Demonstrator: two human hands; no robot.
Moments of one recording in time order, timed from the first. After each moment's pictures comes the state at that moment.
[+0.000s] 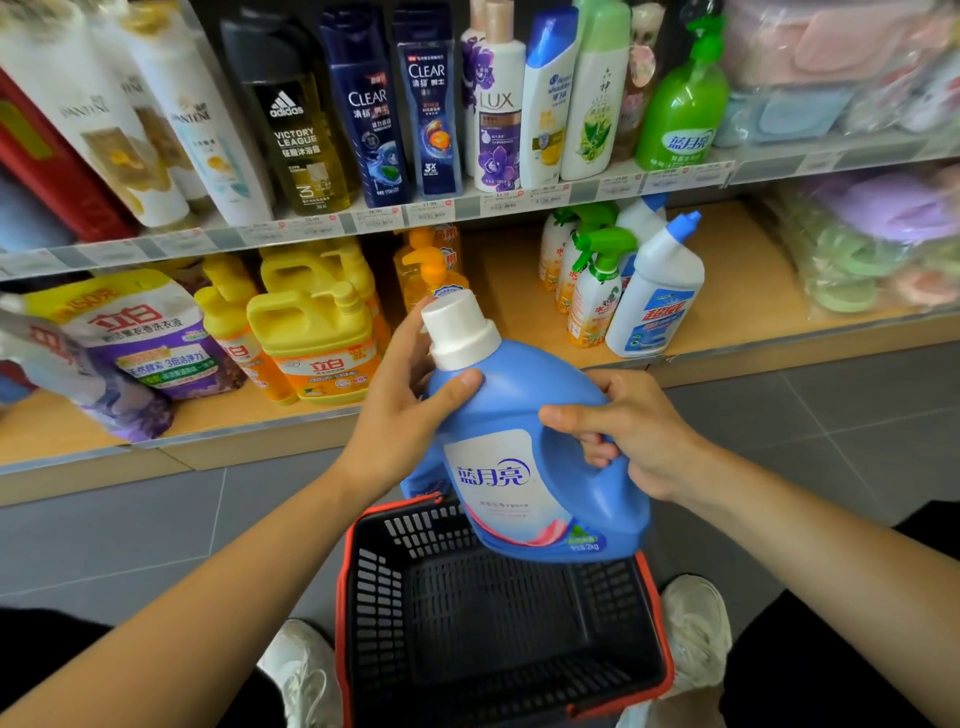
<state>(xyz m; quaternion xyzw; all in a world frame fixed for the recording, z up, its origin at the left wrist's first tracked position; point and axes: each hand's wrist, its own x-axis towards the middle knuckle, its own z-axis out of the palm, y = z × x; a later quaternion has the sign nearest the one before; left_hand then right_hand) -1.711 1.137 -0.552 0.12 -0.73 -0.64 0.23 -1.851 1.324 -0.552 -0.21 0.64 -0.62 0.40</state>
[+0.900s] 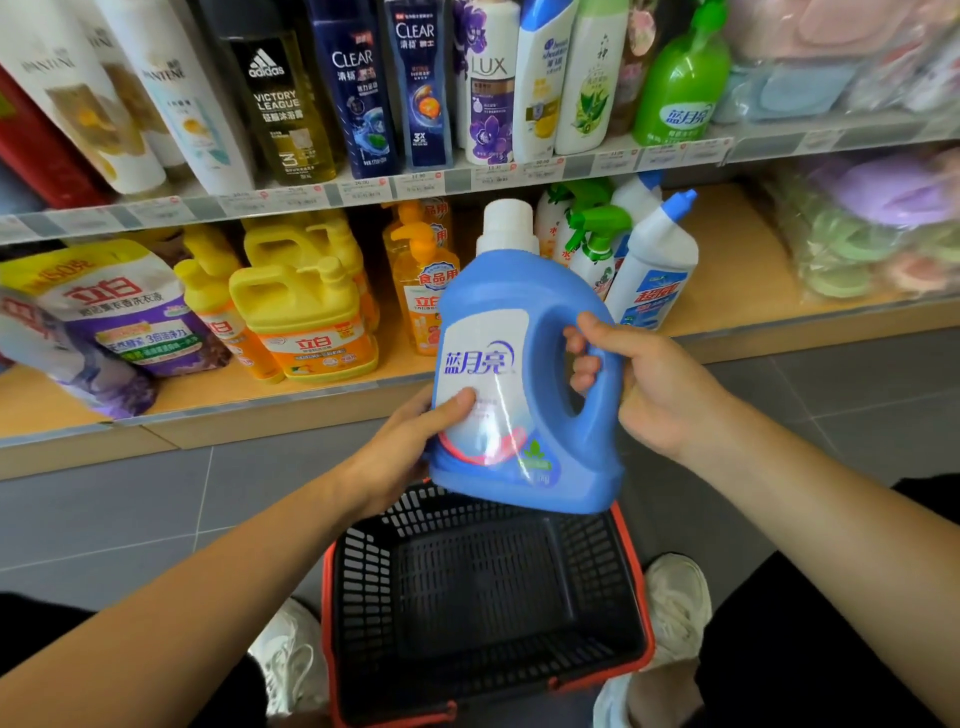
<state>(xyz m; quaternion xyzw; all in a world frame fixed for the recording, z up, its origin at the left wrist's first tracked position) -1.702 1.145 -0.607 0.24 -0.57 -0.79 -0.02 -1.869 1.321 -0.531 -0.09 0.51 -0.73 0.45</state>
